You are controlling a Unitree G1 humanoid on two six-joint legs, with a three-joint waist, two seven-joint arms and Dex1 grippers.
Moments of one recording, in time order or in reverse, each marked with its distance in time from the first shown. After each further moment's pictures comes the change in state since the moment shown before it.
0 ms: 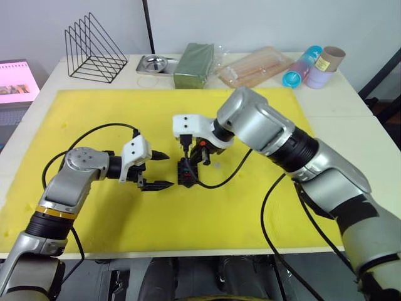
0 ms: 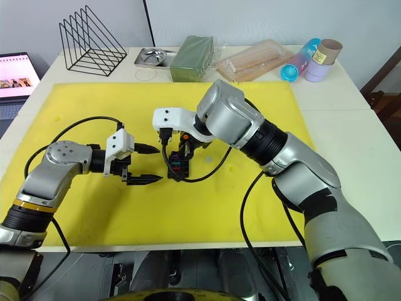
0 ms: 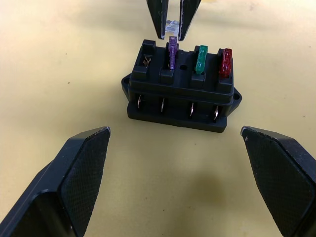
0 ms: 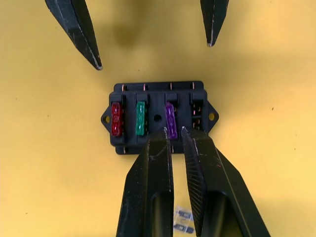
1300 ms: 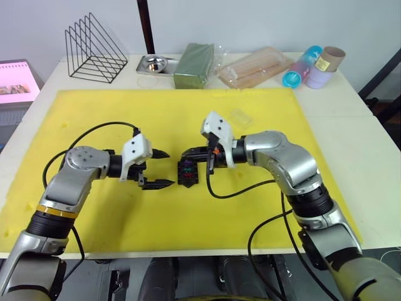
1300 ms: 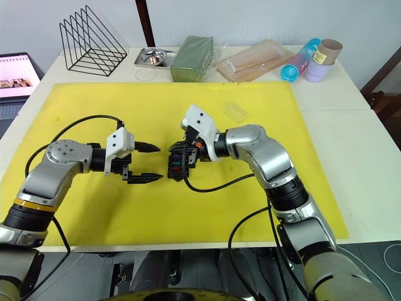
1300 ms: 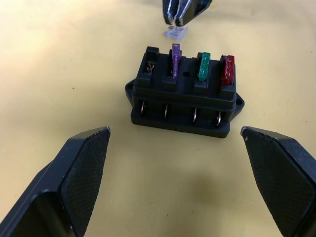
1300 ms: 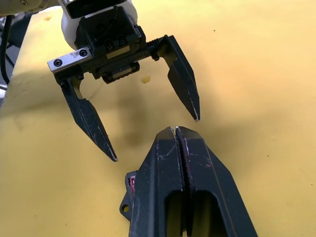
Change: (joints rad) left arm -0.006 -0.006 0.002 0.001 -0.001 -0.003 0.005; right arm 0.548 0.064 -0.469 -0.266 0.296 -0.191 -0.408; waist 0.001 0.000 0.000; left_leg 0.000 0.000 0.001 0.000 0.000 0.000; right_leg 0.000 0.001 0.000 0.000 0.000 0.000
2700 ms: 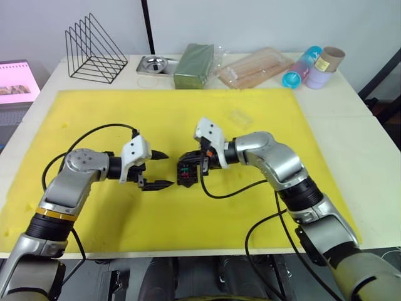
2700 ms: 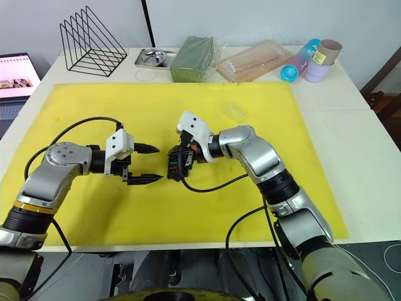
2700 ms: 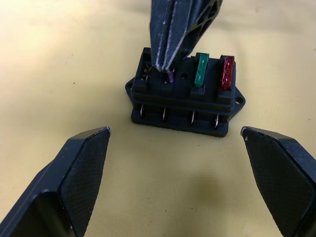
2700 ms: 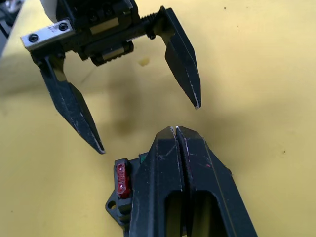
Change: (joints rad) left arm 0.021 0.000 0.006 -0.008 -0.001 0.000 0.018; right arm -0.072 0.004 0.109 0.177 -0.040 -0.078 0.017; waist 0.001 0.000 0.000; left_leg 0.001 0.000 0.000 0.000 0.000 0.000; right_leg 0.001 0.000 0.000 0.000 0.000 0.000
